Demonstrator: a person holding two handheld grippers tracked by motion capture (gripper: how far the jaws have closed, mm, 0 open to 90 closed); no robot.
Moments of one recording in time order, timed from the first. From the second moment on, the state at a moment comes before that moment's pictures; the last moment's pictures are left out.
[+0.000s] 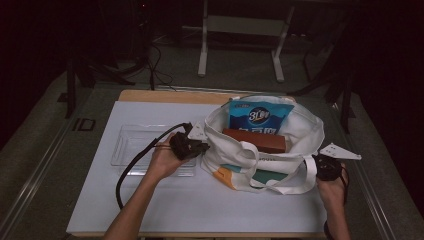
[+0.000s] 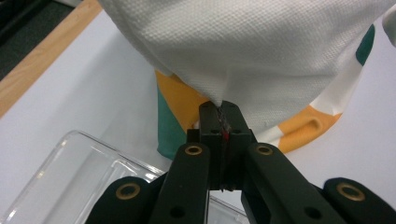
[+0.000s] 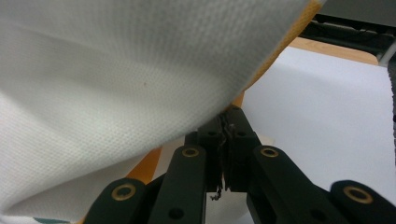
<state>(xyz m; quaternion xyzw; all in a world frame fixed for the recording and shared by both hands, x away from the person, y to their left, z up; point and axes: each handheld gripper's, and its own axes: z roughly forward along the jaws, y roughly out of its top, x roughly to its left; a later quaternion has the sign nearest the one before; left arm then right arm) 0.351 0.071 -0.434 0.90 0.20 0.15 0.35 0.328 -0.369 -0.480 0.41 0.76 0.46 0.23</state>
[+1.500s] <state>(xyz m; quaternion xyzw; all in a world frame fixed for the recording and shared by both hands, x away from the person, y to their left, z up) 0.362 0.085 -0.410 0.88 0.19 0.15 0.41 0.329 -0.366 -0.499 0.42 0.76 0.45 0.21</state>
